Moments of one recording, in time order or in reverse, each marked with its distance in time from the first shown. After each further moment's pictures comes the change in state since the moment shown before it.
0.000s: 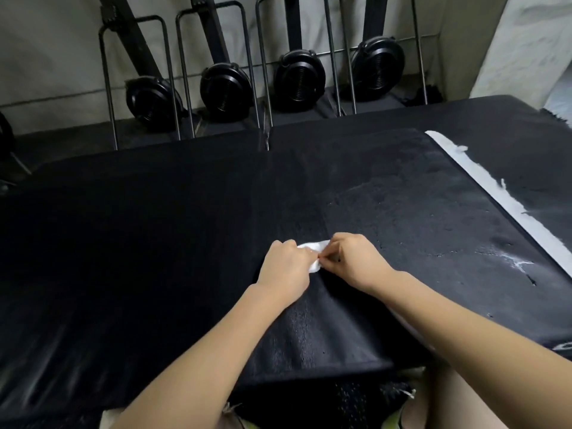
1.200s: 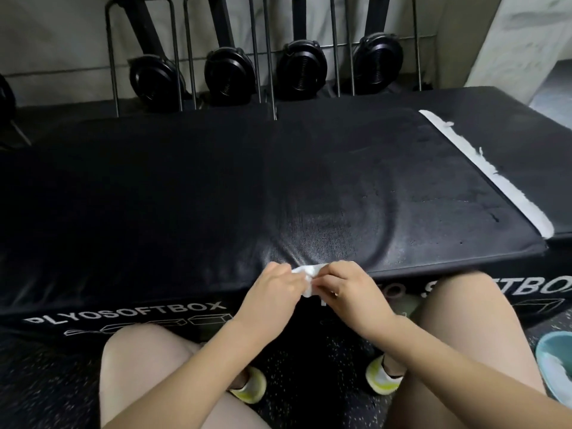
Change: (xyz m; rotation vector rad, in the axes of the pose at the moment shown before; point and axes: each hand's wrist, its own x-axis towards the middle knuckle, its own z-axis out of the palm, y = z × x) left_hand -0.192 0.032 0.041 -0.305 0.337 0.188; right_hand -0.169 -0.088 0.065 -0.034 0.250 -0.296
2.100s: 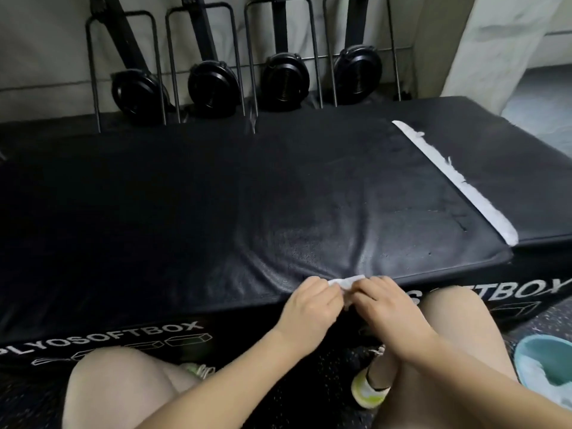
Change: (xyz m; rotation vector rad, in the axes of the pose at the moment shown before) left_hand 0.061 0.064 0.068 -0.024 0.297 0.198; right_hand -0.053 0.059 -0.065 -0.354 -0.052 -0.080
